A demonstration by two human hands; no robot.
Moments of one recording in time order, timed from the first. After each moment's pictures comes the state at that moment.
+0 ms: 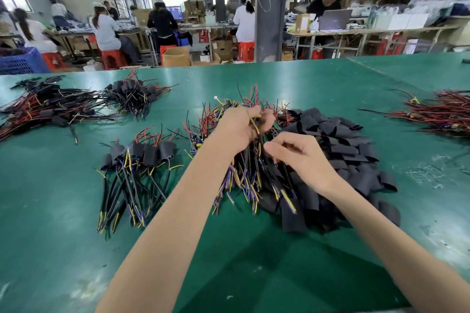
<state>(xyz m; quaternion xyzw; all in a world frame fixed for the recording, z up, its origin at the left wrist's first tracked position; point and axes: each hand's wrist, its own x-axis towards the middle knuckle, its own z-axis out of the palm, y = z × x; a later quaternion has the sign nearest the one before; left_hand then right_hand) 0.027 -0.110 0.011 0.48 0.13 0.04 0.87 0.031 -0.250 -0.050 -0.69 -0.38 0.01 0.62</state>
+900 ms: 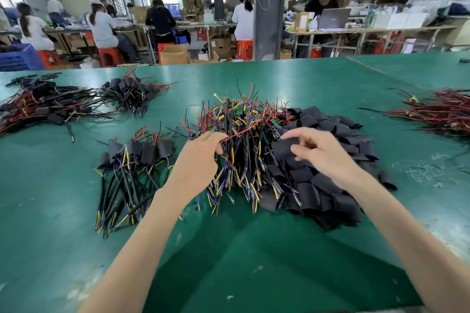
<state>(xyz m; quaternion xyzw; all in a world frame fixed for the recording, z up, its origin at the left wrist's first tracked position) -0.028 -0.042 -0.055 0.96 -0.01 0.24 0.17 0.067 -0.278 -0.057 -0.83 -0.29 -0.04 0.48</state>
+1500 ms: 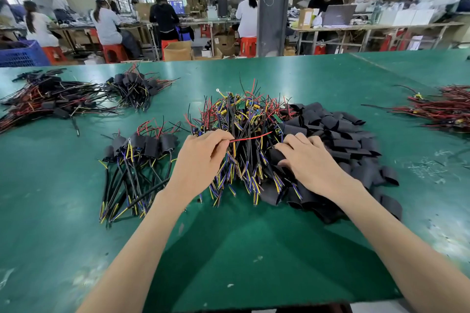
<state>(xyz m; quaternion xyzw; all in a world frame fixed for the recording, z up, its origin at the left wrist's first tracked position) -0.044 -0.050 -0.062 0.92 -0.05 0.33 0.22 0.057 -0.264 -0.085 -0.90 -0.37 -0.21 -0.07</state>
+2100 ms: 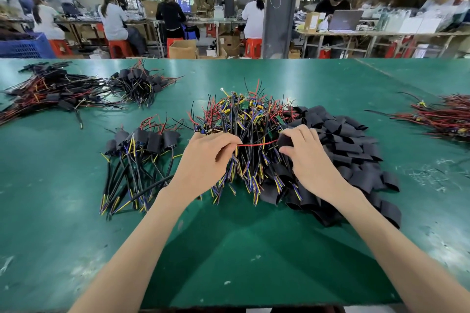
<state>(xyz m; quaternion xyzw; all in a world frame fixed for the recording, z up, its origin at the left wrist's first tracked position) -0.041 -0.051 -0.072 0.91 -0.09 0.36 0.20 0.050 -0.258 -0.077 -0.89 -0.36 -0.21 0.18</state>
